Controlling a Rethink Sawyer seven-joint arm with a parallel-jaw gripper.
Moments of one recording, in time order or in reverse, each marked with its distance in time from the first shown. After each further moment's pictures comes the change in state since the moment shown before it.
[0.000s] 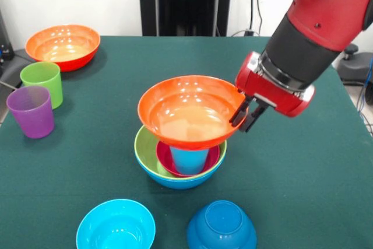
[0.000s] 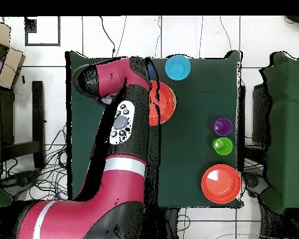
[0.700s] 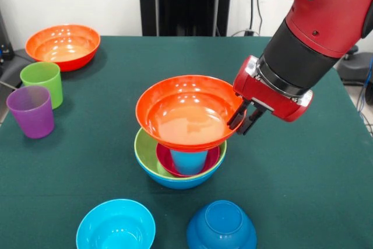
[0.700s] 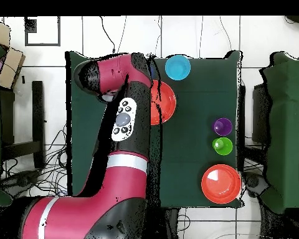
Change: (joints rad) arm -0.008 0.020 0.002 -0.044 0.001 0.047 0.000
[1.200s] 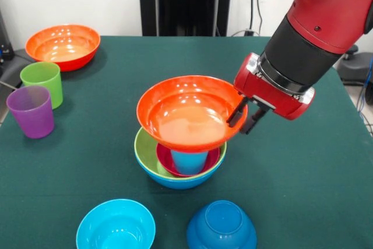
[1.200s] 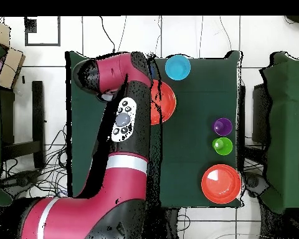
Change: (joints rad) arm 0.000 -0.010 0.000 0.000 0.000 0.000 0.000
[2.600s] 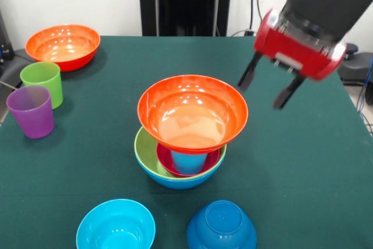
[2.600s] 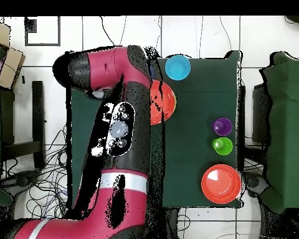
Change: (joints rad) arm 0.007 -0.153 0.018 0.082 0.053 0.024 0.000
